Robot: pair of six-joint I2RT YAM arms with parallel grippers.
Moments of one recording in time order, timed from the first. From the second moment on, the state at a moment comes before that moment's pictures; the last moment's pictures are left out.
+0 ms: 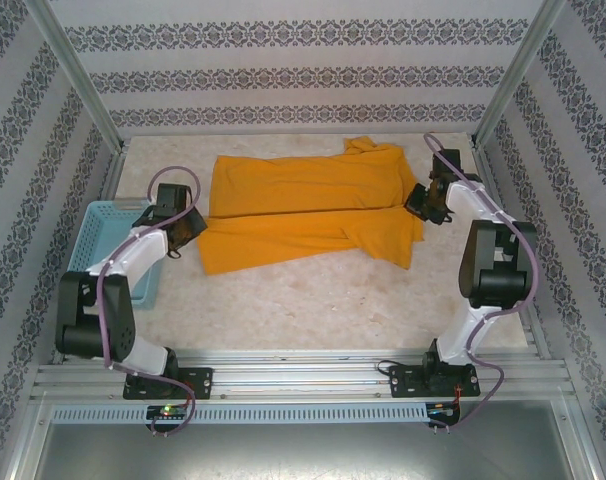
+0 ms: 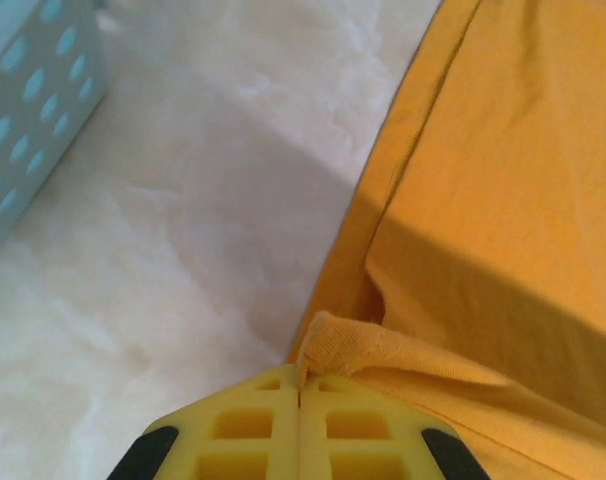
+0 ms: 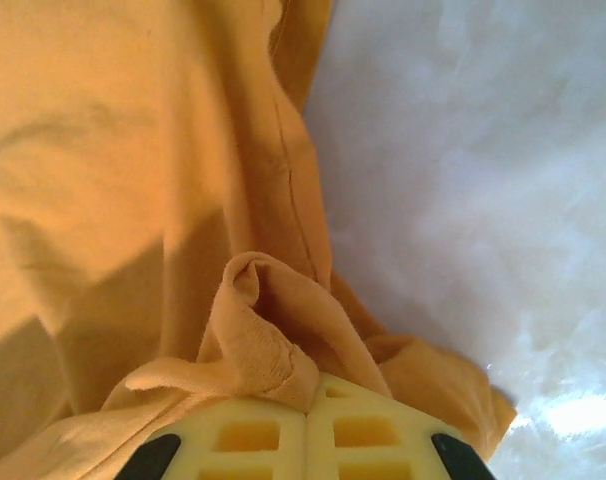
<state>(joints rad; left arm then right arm) -0.03 1.51 0.93 -0.36 -0.05 -0.65 -0.10 1.84 1.34 -0.66 -0.17 0.47</state>
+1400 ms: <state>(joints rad) -0.02 1.59 1.07 -0.41 0.00 -0.58 0.01 1.29 0.90 -0.69 -0.13 0.50</state>
